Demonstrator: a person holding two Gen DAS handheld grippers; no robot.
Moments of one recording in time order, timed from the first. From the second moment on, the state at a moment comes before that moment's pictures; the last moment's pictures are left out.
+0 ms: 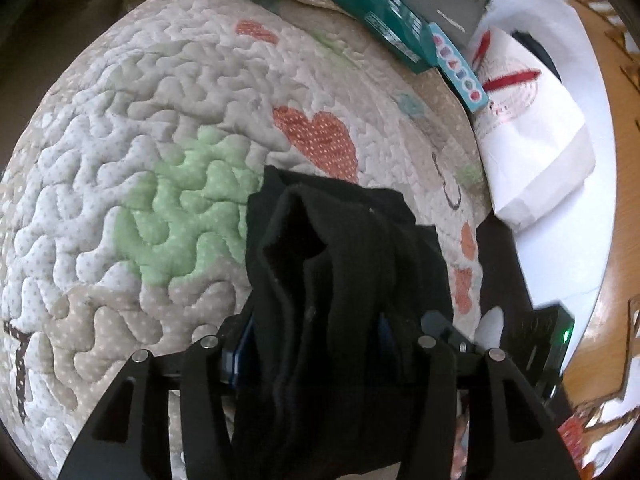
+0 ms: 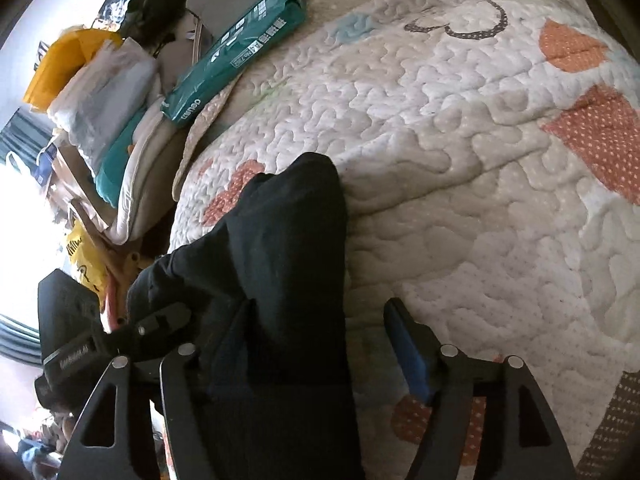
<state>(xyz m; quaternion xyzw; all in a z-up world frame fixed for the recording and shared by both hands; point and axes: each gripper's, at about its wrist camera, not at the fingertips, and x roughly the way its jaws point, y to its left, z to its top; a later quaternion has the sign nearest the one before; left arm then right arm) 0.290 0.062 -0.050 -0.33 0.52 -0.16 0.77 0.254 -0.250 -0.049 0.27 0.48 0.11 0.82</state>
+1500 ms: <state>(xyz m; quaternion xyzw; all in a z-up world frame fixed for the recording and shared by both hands) 0.236 0.154 -0.021 -0.36 0.49 -0.07 0.79 0.163 -0.195 -0.045 0.26 0.48 0.14 0.82</state>
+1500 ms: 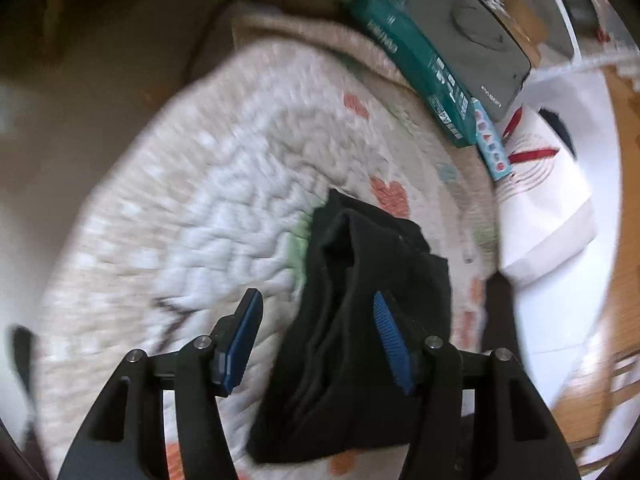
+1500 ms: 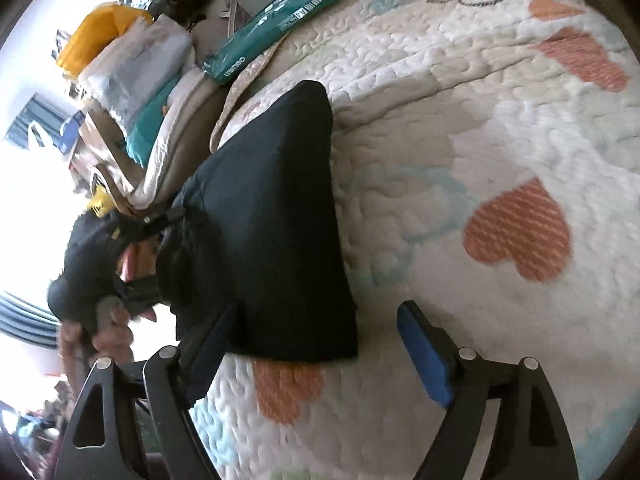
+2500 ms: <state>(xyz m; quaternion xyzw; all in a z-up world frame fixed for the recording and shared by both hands) 0.032 0.000 0.055 0.01 0.36 0.13 0.92 0.063 -0.187 0.010 0.03 0.41 0.07 0.91</state>
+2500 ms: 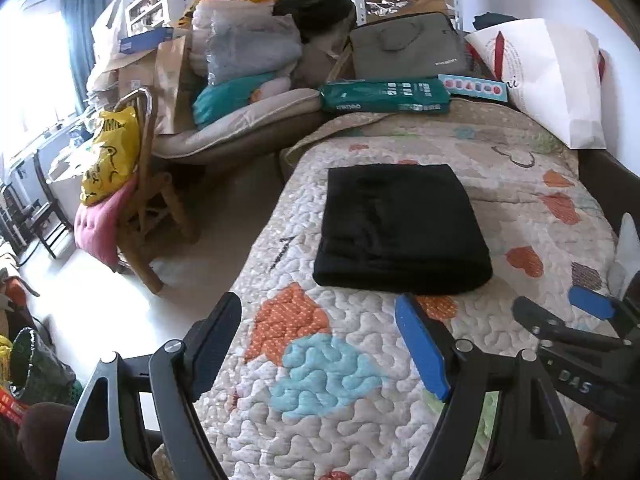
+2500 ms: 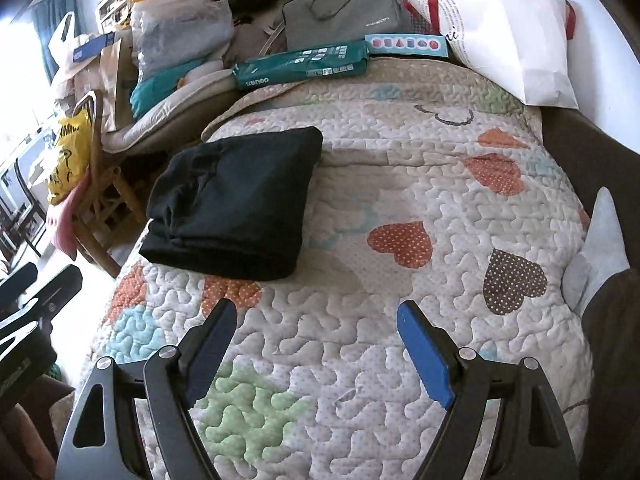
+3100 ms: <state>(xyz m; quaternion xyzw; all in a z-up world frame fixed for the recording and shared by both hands) 0.037 0.005 0.036 -0.02 0.40 0.11 0.91 0.068 -0.171 -0.005 0.02 0.43 0.07 0.90</state>
